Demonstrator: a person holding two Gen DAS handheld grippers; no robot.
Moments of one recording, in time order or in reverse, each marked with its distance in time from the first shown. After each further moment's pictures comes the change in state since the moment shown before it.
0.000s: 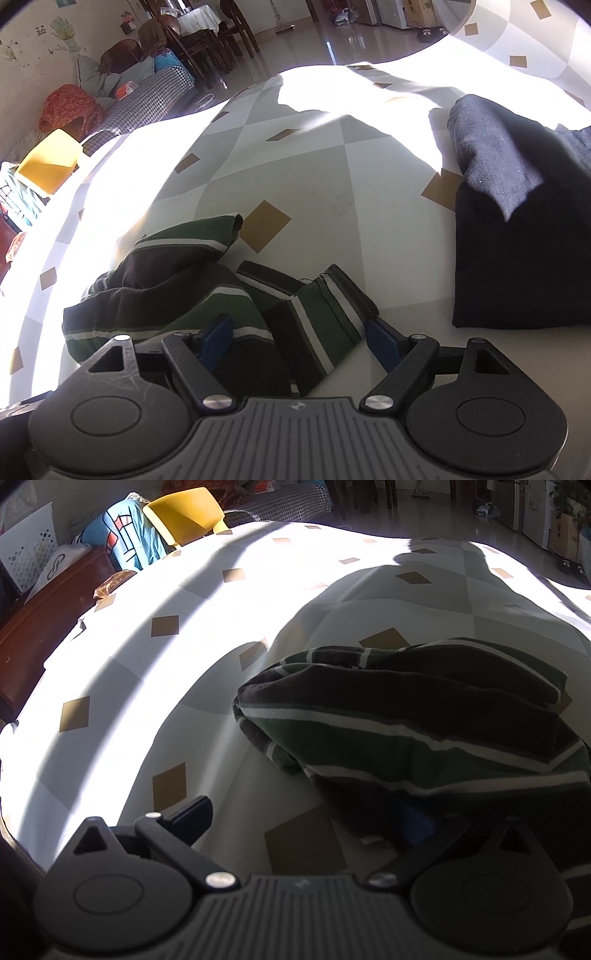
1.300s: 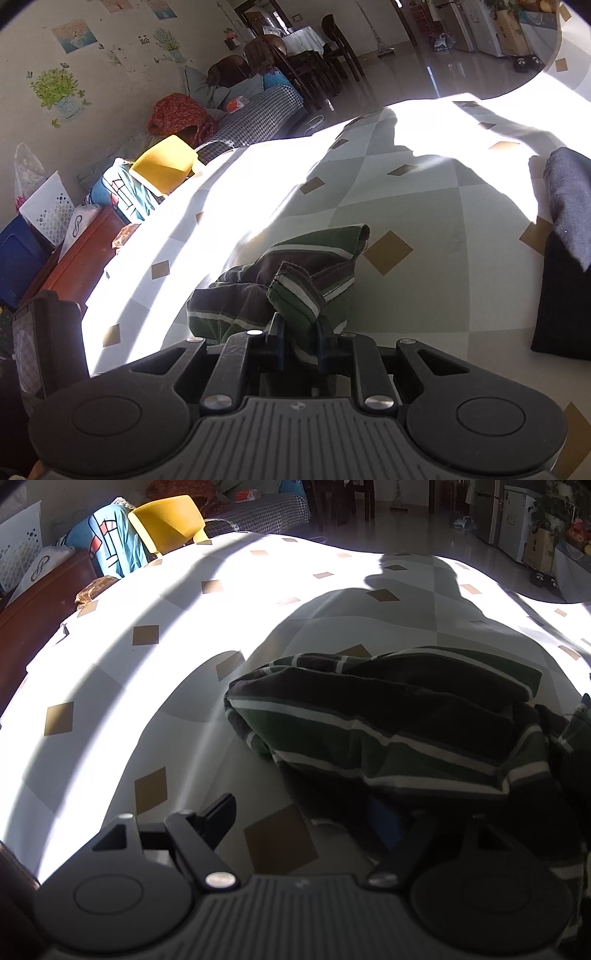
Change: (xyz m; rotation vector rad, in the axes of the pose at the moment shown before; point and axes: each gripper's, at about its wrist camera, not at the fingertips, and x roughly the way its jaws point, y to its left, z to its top) left arm -0.027 0.005 -0.003 -0.008 -0.032 -0.105; right arm -0.051 0.022 -0.003 -0.117 -0.076 0.369
